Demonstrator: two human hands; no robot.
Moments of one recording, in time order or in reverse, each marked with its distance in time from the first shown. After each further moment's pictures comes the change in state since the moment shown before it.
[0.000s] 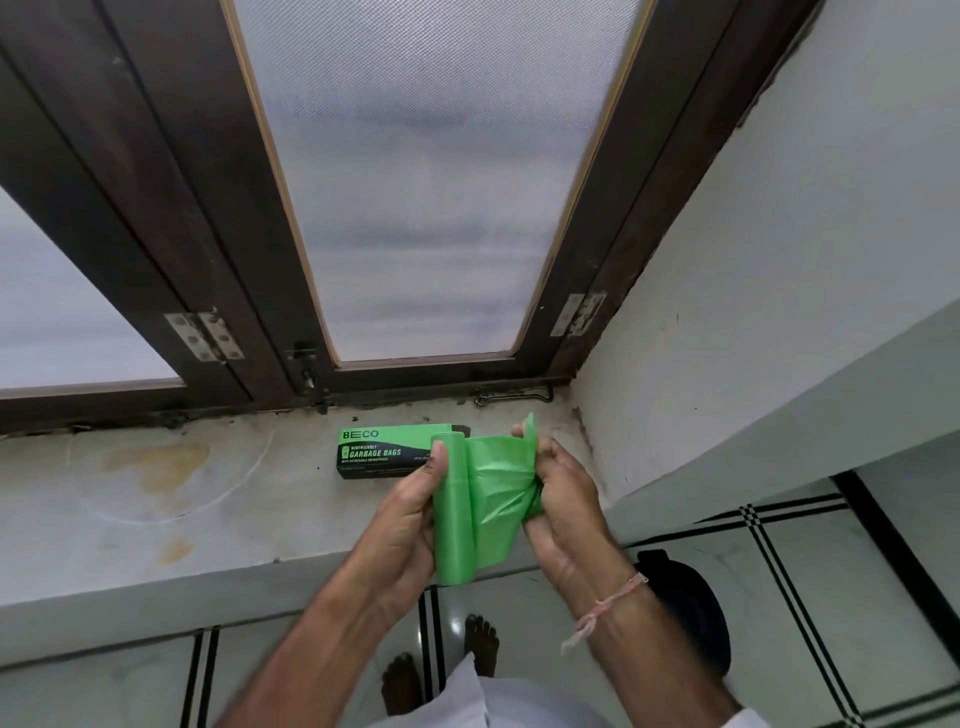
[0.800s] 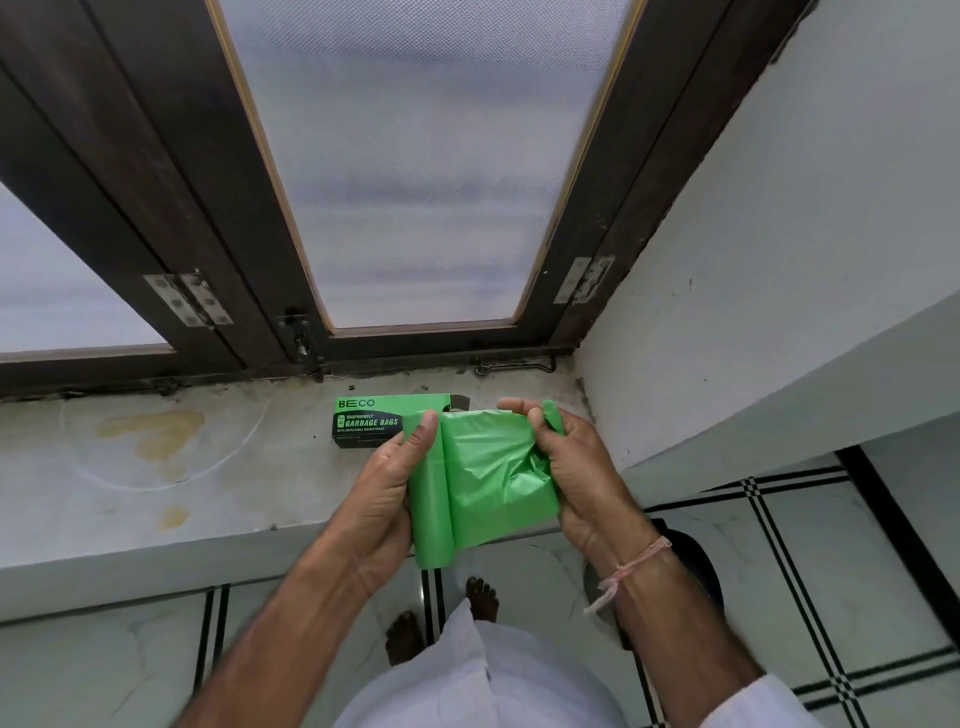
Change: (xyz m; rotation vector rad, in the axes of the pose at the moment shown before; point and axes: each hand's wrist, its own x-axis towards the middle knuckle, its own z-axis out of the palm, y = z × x) left_hand 0.001 0.005 -0.010 -0.027 0.012 -0.009; right_hand -0.001 -0.019 -0.017 -0.342 -0.172 -0.064
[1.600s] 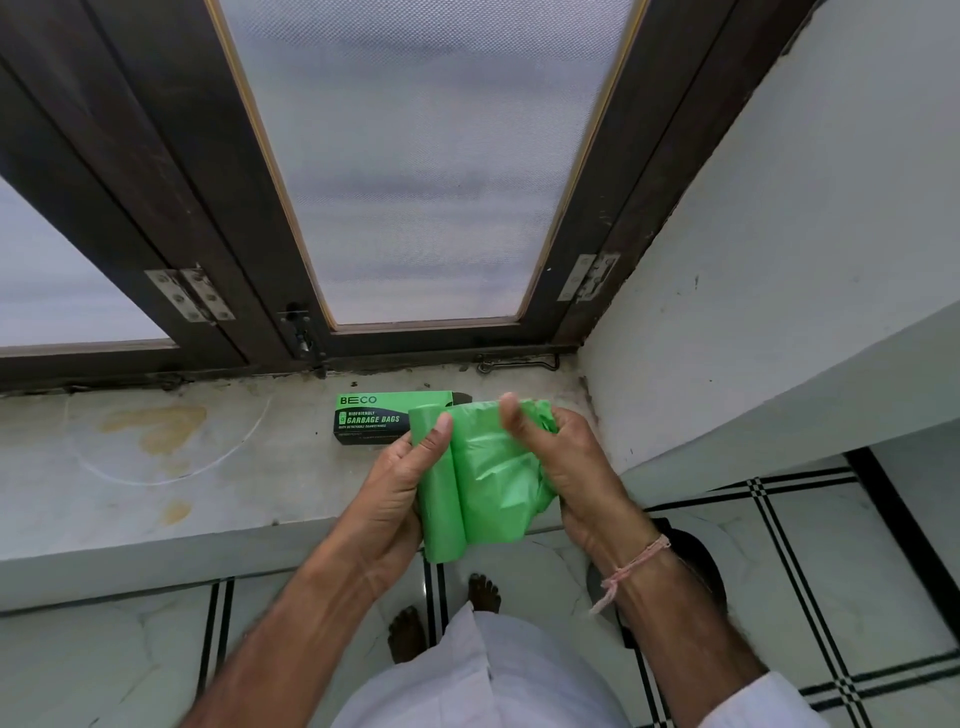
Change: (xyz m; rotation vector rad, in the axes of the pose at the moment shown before) left_hand -0.002 -0.005 0.004 0.016 -0.023 0.009; right_hand -0.003 -0.006 0.001 -0.143 -0.119 -0.042
